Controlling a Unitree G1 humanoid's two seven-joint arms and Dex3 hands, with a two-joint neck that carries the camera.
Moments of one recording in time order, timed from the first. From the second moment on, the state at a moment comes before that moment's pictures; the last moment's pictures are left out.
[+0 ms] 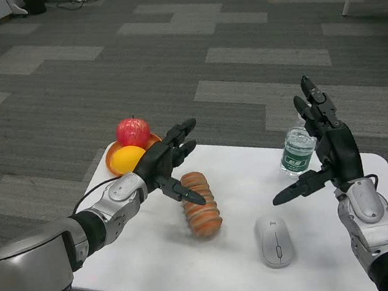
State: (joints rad) left arm -0.62 0.36 -0.97 0.97 -0.96 -0.65 -0.15; right arm -0.36 -0.30 0.26 0.69 0.32 -0.81 0.04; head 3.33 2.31
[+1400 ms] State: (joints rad) left arm -0.38 0.38 -0.39 0.47 -0.75 -0.67 -0.15; right arm -0.36 -0.30 0.25 0.63 0.32 -0.81 0.04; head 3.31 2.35
